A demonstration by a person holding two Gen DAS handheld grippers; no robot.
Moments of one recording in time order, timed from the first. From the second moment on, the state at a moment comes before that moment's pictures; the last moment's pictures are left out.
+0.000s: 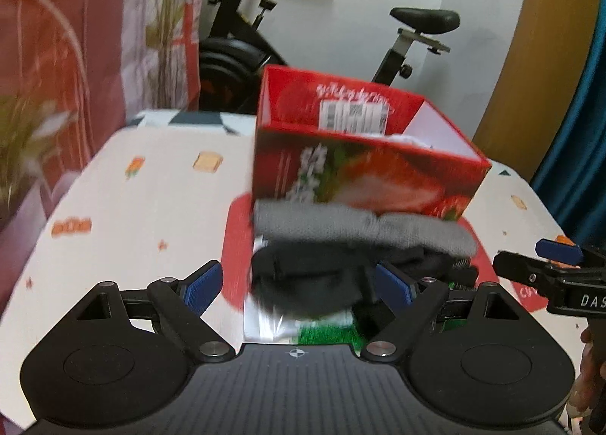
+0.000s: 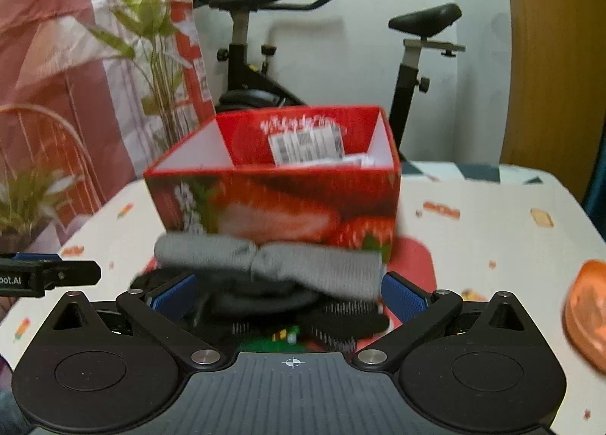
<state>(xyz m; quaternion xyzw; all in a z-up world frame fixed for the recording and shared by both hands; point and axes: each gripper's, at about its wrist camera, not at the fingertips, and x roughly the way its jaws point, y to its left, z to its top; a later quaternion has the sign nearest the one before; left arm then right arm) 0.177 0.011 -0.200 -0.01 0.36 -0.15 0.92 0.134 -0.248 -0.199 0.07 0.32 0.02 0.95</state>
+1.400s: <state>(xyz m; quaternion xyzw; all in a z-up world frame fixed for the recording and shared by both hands) 0.165 -0.004 -0.273 -0.03 0.44 -0.19 0.88 0.140 -0.232 -0.279 0.04 0.38 0.08 0.92</state>
